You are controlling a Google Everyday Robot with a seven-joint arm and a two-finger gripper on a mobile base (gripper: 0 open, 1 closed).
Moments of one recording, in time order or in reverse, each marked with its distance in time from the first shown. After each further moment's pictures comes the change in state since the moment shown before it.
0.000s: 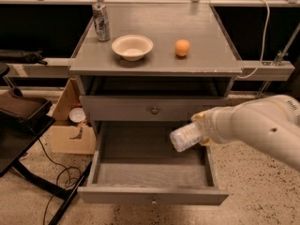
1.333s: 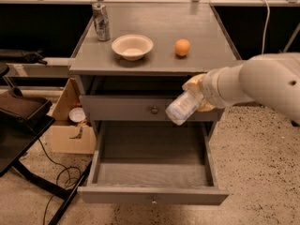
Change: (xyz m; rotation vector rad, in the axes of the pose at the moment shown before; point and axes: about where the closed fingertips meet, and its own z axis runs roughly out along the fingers) arm -0.005 -0.103 -0.043 0.140 -0.083 -0.311
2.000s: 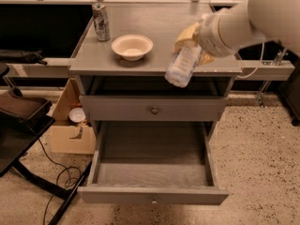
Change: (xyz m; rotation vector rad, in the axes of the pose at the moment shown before) arm 0.027 -0.119 -0.052 0.091 0.002 -0.390
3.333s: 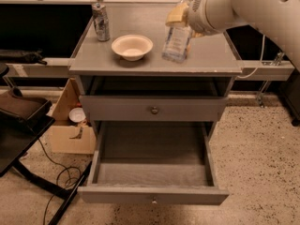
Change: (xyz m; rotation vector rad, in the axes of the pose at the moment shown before) arm 0.053 -0.049 0.021 0.078 0.133 -0.303
